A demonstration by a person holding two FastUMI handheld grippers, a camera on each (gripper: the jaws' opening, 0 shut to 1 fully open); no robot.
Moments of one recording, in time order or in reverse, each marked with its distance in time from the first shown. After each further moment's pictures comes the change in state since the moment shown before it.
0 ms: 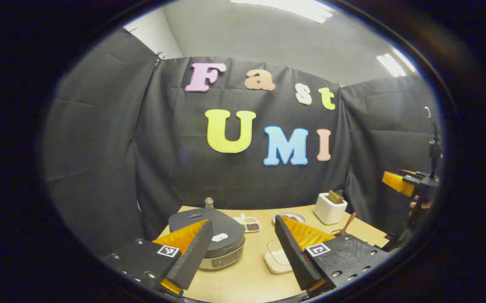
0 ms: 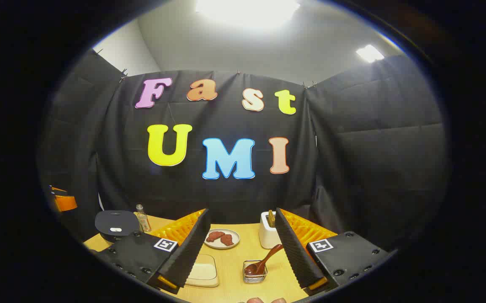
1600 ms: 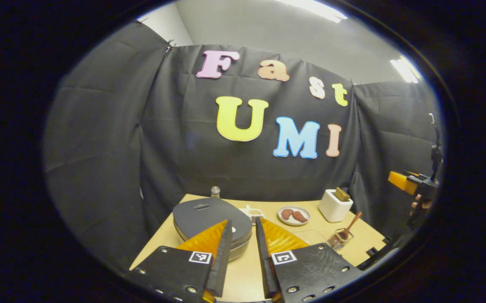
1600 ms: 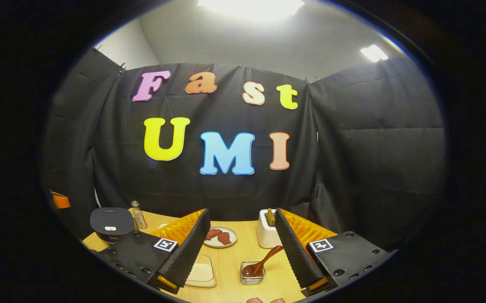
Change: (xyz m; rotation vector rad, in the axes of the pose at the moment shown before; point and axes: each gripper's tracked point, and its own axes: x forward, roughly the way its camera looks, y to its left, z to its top) left arm 0.030 0.022 -0.015 -0.048 0.084 0.054; right arm 0.044 0.001 0.008 -0.022 0.037 -0.002
